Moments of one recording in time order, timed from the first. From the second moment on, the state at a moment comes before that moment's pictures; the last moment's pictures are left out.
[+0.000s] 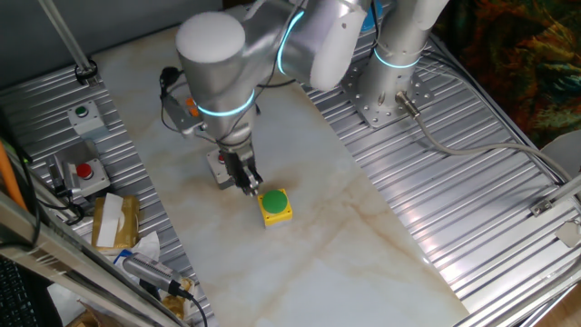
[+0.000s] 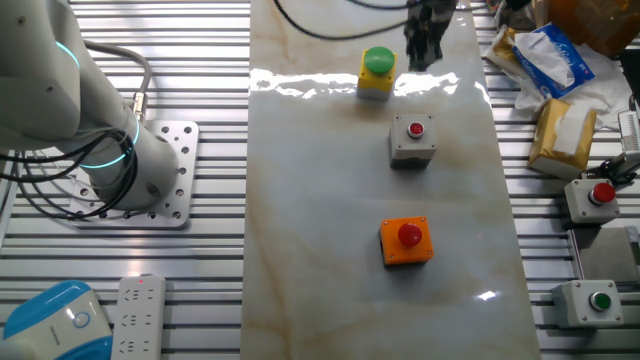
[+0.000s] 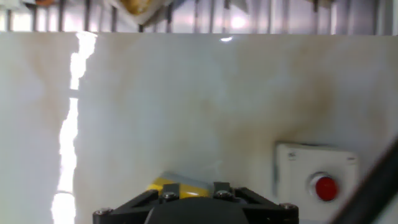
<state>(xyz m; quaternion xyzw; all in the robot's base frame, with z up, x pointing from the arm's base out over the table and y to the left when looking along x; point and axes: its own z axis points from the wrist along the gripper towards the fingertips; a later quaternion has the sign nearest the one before) 0.526 0.192 0.132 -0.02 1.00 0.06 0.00</state>
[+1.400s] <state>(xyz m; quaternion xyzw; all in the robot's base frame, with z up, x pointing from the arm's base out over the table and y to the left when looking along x) 0.485 0.212 0.112 0.00 1.00 0.04 0.01</state>
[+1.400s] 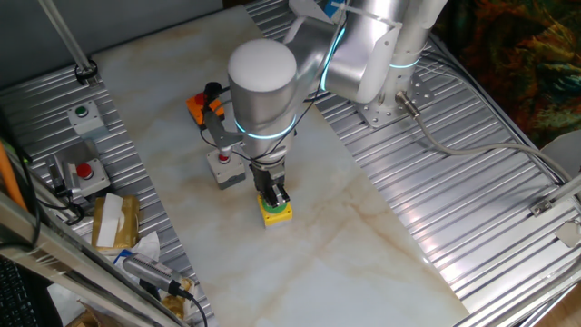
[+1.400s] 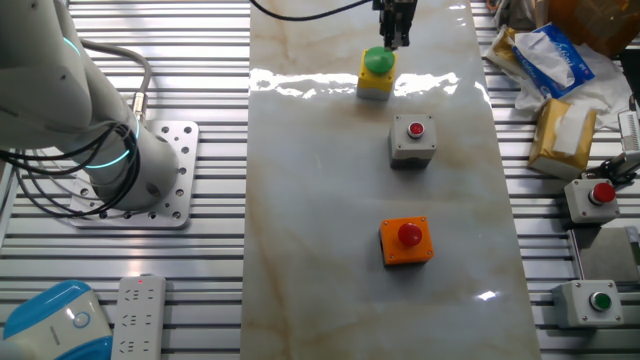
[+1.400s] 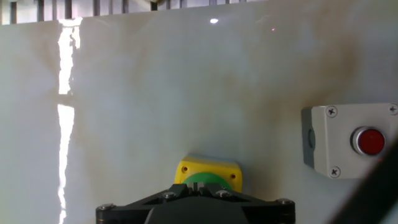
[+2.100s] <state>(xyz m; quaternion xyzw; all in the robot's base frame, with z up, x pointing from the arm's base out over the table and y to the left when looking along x) 0.467 0.209 0.093 0.01 1.00 0.04 0.01</state>
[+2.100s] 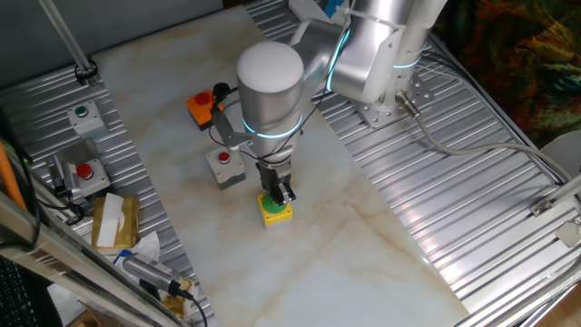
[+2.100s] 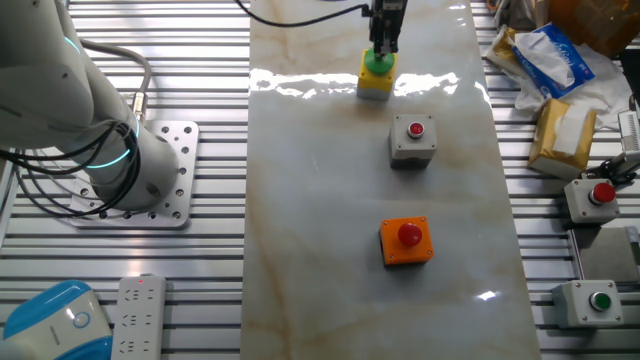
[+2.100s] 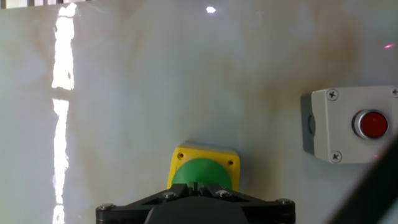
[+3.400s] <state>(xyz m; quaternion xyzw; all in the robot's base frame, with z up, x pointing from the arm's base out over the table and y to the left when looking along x) 0.448 0.210 0.137 0.01 1.00 0.03 0.01</state>
